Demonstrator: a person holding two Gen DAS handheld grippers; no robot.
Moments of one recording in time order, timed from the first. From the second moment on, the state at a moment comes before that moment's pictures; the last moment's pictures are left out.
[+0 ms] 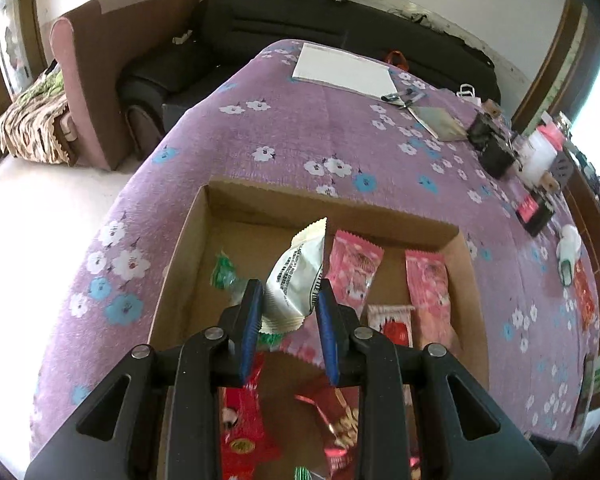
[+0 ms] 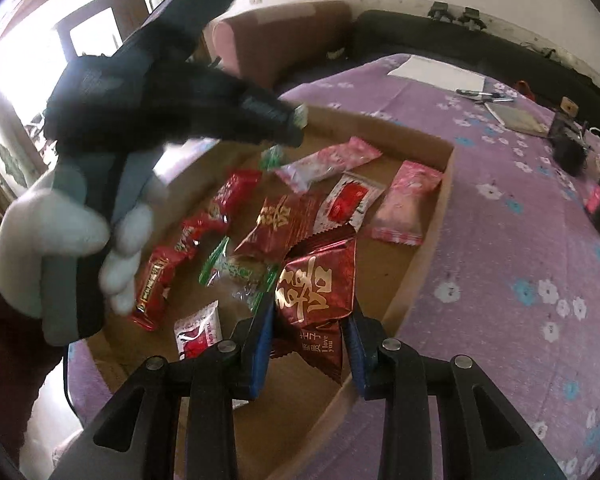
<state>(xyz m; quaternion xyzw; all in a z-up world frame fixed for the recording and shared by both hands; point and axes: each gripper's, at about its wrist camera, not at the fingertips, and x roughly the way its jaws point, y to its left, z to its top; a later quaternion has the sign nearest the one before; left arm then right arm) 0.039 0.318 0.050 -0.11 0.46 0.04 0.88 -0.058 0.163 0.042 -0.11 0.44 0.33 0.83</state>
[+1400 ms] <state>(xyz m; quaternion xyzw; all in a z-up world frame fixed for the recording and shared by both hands) -0.187 0.236 0.152 -0.10 0.17 0.22 0.96 -0.139 0.038 0.080 -0.04 0.33 0.25 0.91</state>
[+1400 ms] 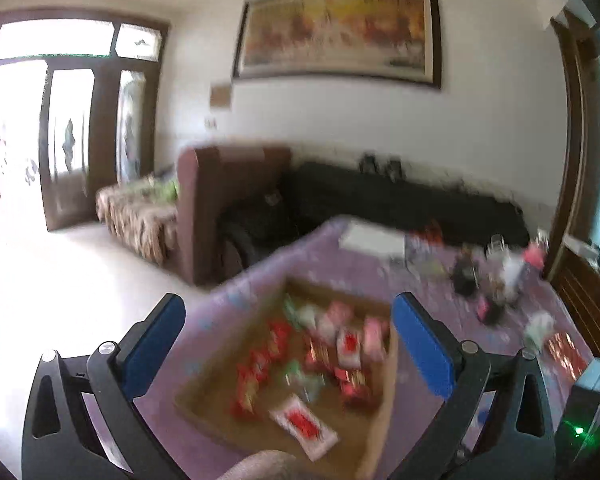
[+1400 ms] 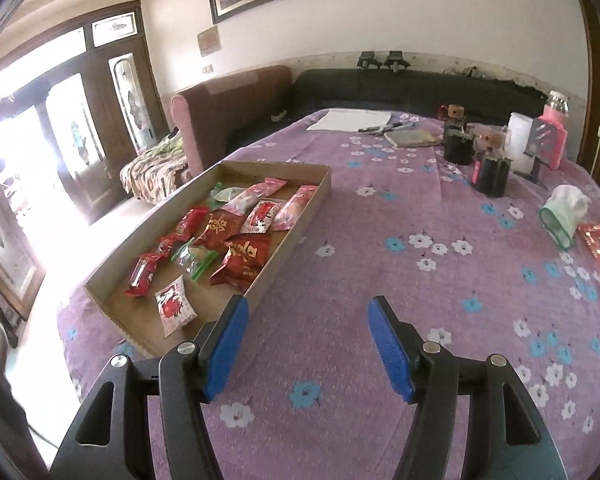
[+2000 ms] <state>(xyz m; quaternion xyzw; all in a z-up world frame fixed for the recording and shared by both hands) -0.161 0.211 0.089 -0.07 0.32 0.20 0.92 -0.154 0.042 0.071 -0.07 0.33 0.21 0.92</state>
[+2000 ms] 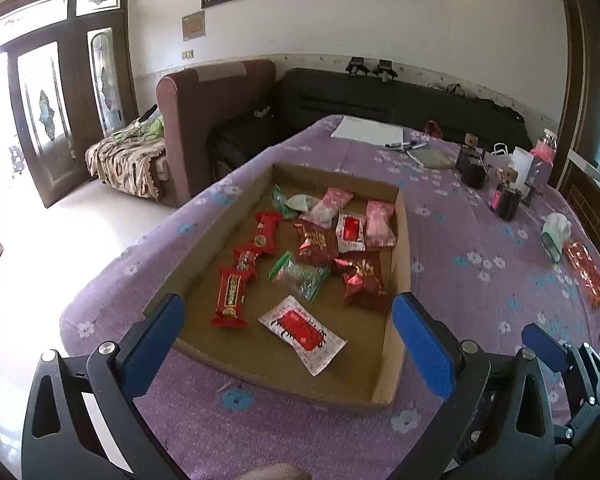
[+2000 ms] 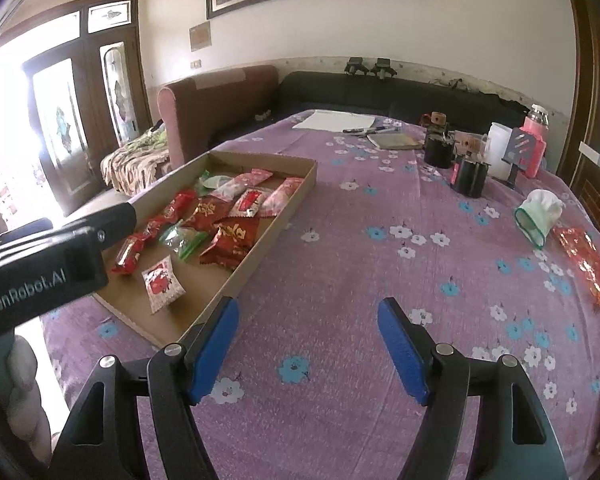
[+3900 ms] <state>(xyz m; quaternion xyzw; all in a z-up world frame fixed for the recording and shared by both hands) -0.156 0.228 0.064 -0.11 0.39 0.15 0.90 -0.153 0.067 0.056 -0.10 0.36 0.21 0.90</state>
